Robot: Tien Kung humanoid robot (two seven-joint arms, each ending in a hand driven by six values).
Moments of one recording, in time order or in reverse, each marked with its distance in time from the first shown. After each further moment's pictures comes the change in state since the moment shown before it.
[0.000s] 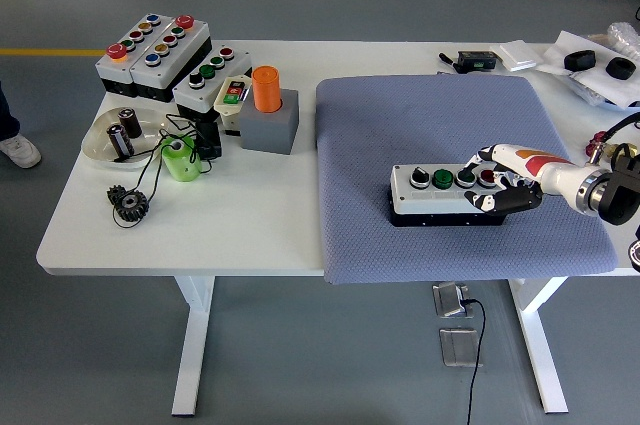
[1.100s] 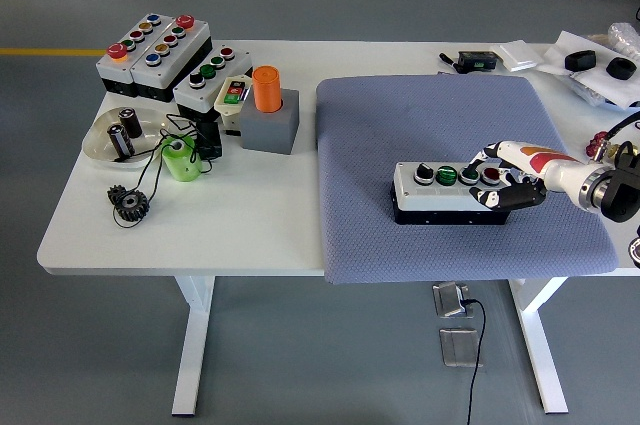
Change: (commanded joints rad) left arm 0.006 -0.003 -0.009 0.000 0.018 0.001 0.006; right arm -0.006 0.004 0.021 -0.021 -0.019 -0.006 -0.005
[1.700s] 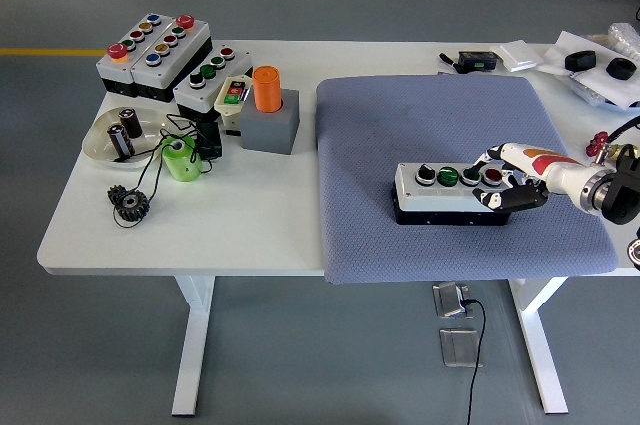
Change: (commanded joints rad) left arm -0.004 0.000 0.007 0.000 -0.009 -0.001 -0.003; right arm -0.003 0.009 -0.021 -0.026 0.001 -0.002 0.003
